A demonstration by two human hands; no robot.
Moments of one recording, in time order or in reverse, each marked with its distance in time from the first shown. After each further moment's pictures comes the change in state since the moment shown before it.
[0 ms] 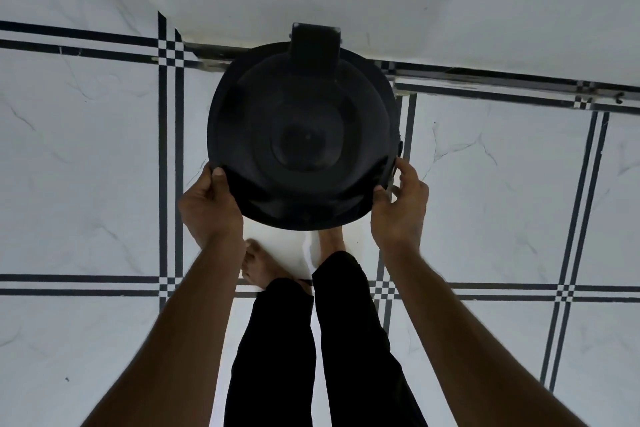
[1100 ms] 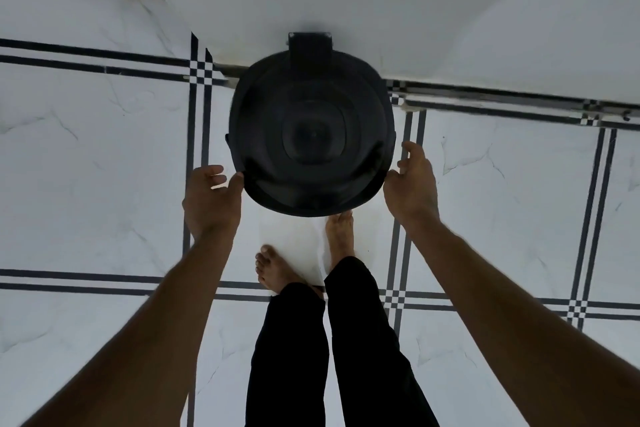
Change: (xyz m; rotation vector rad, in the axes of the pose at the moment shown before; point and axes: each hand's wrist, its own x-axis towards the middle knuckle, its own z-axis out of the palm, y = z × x) left_hand 0.028 0.020 -0.037 0.318 -0.068 0.068; right_hand 0.024 -0.042 -0.008 -0.209 -0.149 -0.078
